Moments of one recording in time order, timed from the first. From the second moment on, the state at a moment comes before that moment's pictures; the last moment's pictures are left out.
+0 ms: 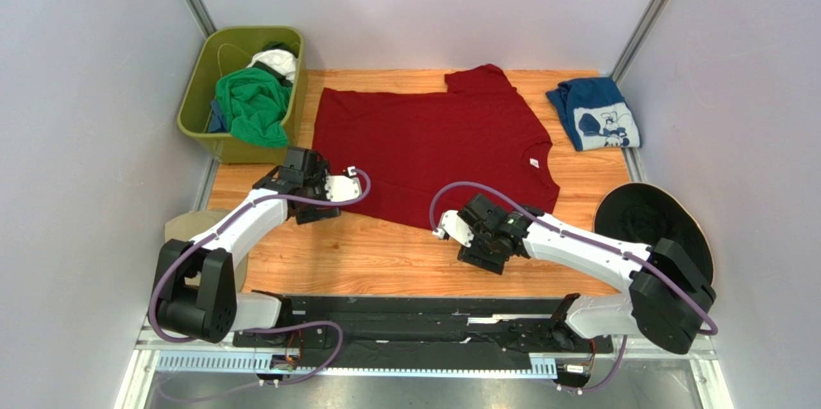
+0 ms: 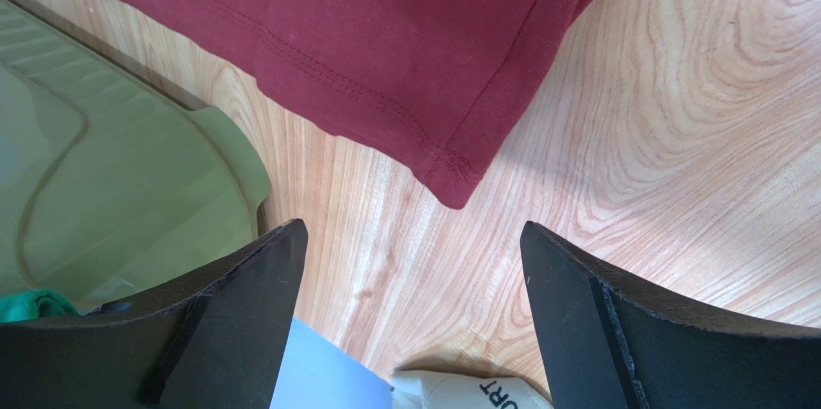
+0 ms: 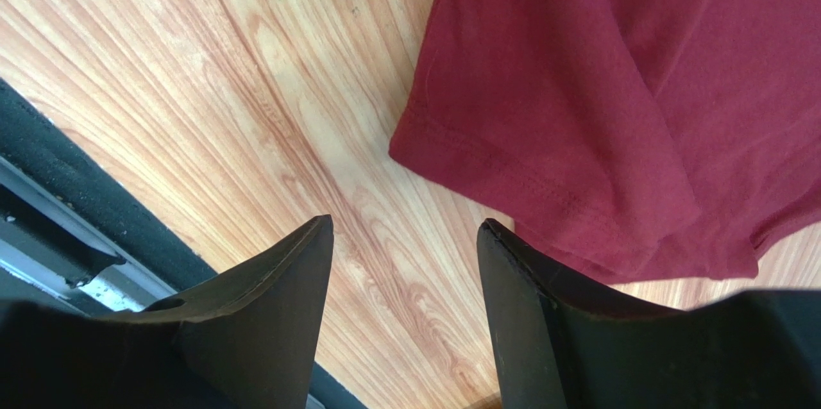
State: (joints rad) left arm -0.23 1.31 0.74 -0.44 -0.03 1.14; right arm 0.85 1.28 0.74 -0.73 0.12 -0.42
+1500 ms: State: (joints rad) left arm -0.21 1.32 0.71 -0.44 0.00 1.18; right arm 0.83 1.44 0.88 -0.73 0.10 -0.52
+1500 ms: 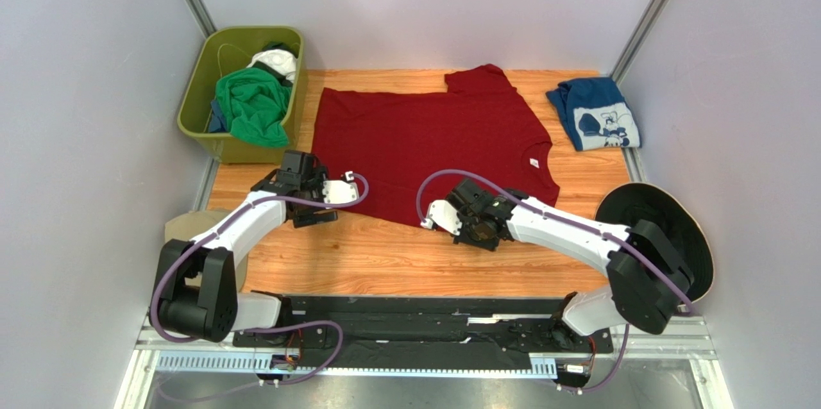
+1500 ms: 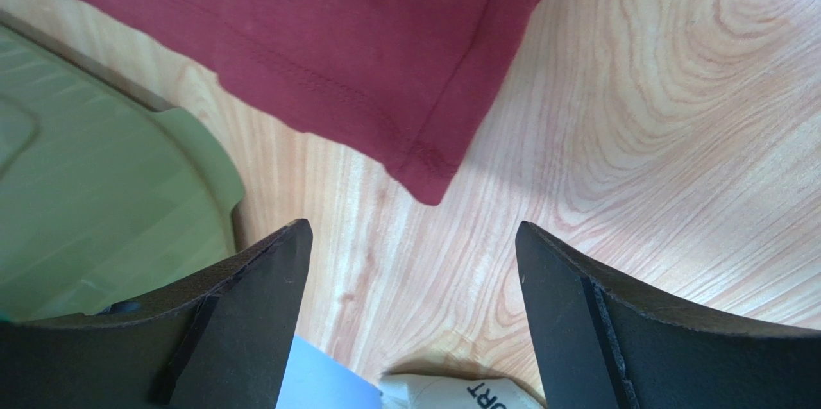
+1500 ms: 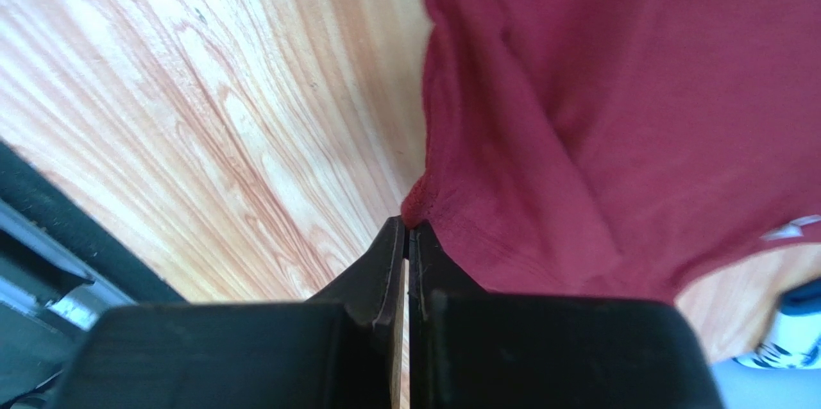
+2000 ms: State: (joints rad) left arm -0.20 1.34 0.74 -0.45 0.00 1.18; right arm 0.83 1.30 0.99 -0.88 0.12 -0.52
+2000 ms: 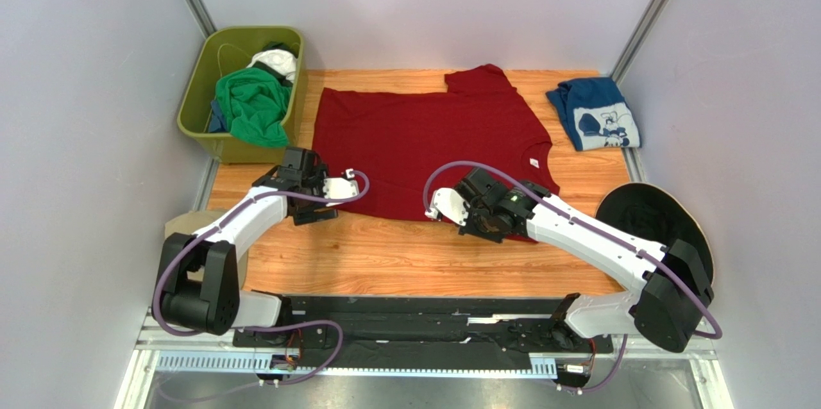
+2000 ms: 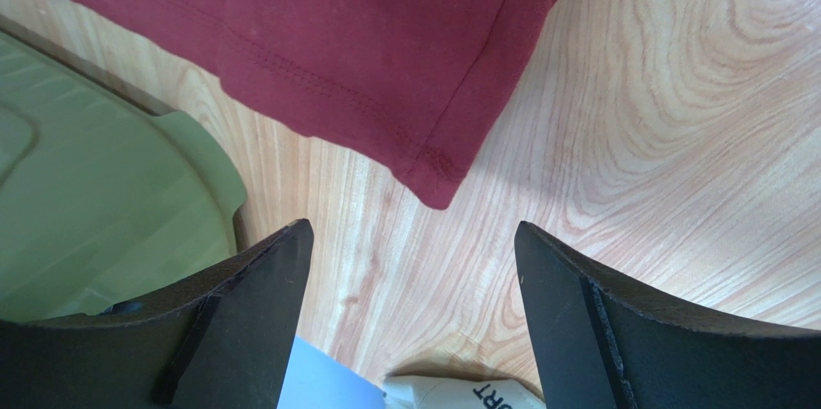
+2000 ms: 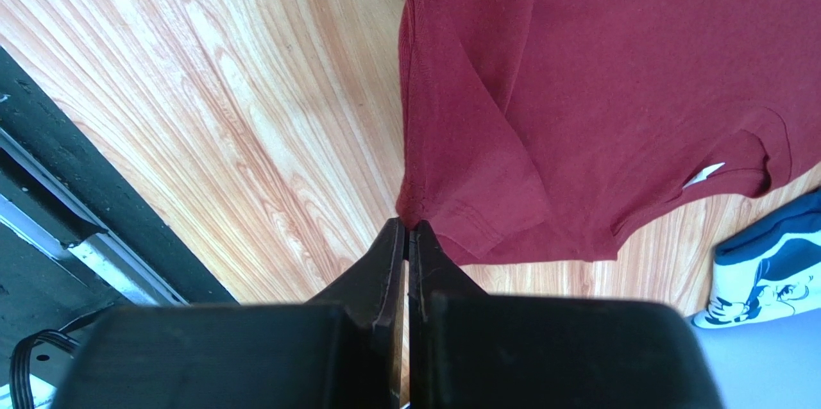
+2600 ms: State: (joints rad) left arm -0.19 1.48 0.80 -0.47 0.00 1.20; right arm 0.83 1.31 0.97 -0.88 0.14 -0.52
